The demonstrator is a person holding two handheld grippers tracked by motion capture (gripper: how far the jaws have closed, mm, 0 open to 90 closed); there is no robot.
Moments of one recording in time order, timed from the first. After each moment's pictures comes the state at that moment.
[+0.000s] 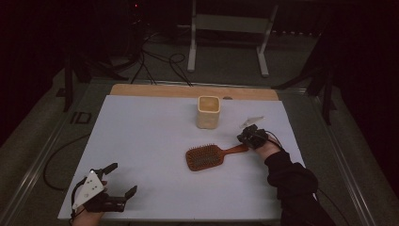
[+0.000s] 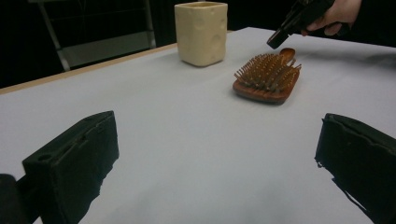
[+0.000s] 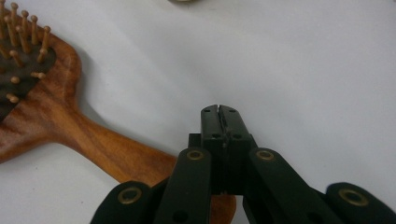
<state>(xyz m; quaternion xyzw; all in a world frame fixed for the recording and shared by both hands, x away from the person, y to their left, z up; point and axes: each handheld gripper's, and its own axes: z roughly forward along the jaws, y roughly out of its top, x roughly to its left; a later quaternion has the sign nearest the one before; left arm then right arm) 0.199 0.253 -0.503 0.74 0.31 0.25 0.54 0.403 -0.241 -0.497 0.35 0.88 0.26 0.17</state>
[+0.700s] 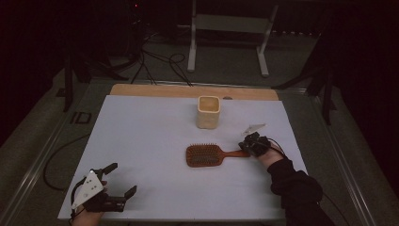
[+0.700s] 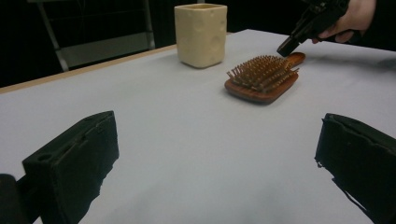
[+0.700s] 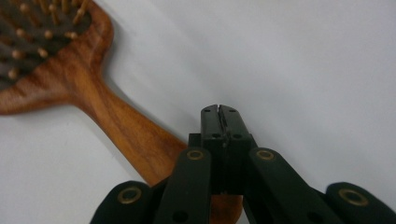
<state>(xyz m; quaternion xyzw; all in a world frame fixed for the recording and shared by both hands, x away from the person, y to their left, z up) 0.199 0.254 -0.502 0.74 0.31 0.25 0.54 0.378 -0.247 -0.503 0.34 0.89 0.26 0.16</state>
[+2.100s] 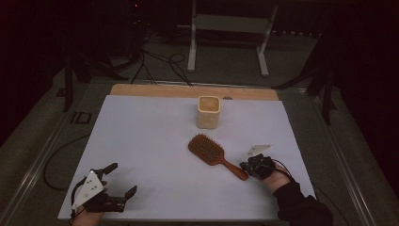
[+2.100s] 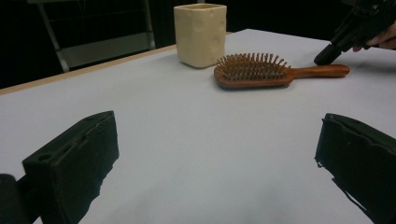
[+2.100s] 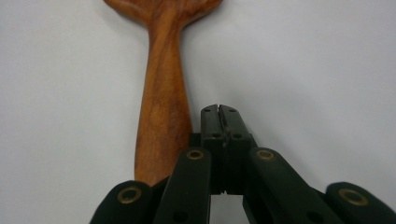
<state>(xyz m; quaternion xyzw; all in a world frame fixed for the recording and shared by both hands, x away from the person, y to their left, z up) 0.198 0.253 -0.502 0.74 0.31 0.25 0.54 0.307 -0.248 -0.502 0.33 0.90 0.27 0.13</state>
